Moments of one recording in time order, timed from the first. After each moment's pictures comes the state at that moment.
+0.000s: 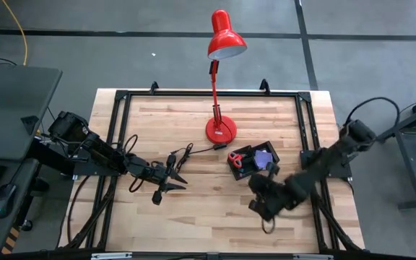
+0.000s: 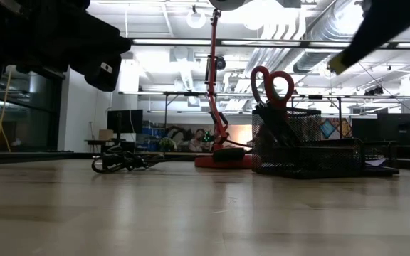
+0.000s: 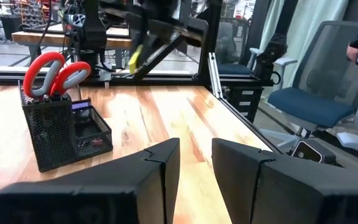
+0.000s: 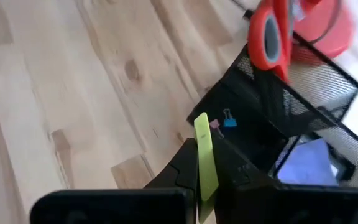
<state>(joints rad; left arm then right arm) -0.29 1.49 0.23 1.18 -0.12 -0.10 0.70 1.59 1.18 -0.95 0.66 1.05</state>
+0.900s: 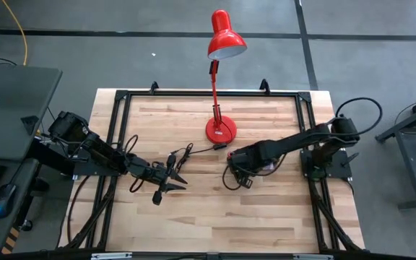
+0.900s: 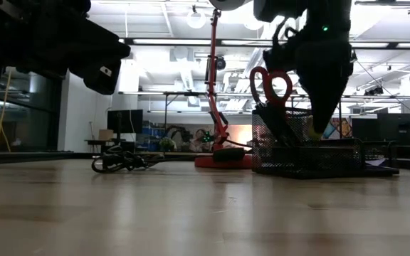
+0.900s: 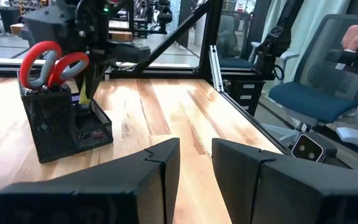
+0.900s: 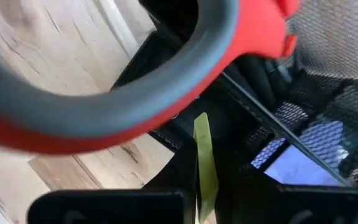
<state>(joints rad) -0.29 1.49 0.23 1.15 -0.12 -0.11 0.19 1.69 1.18 -0.97 0.09 0.66</state>
